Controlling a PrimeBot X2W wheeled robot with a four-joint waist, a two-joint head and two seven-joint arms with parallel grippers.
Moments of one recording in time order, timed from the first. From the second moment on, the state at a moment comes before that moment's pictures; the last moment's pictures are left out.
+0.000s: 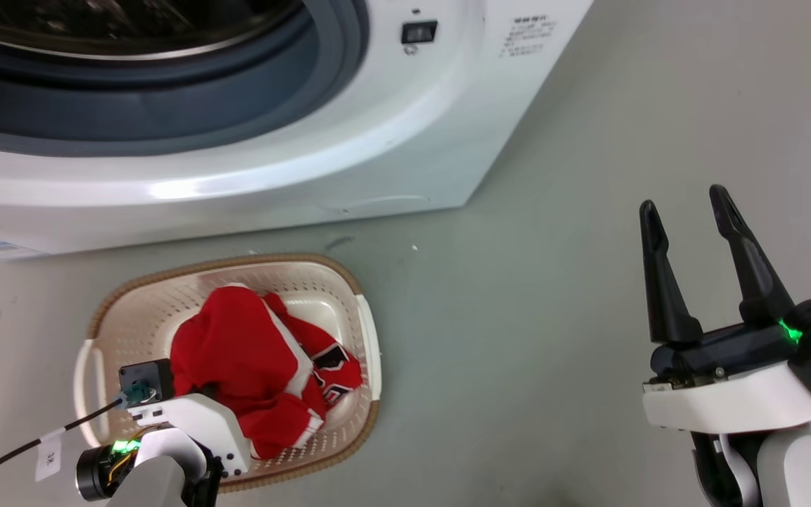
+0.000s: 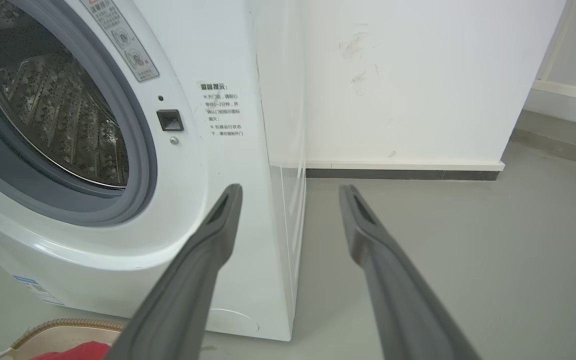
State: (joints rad) left arm -0.48 0.18 -0.14 1.07 -0.41 -0.04 -0.23; right arm -0.13 -0.05 0.08 -0.23 0.13 0.13 -0.14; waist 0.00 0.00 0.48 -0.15
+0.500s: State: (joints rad) left arm -0.56 0.16 -0.12 1.27 -0.46 -0.06 -0.19; right arm -0.18 -0.05 0.08 -0.16 0.14 0.13 -0.18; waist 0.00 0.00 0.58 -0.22
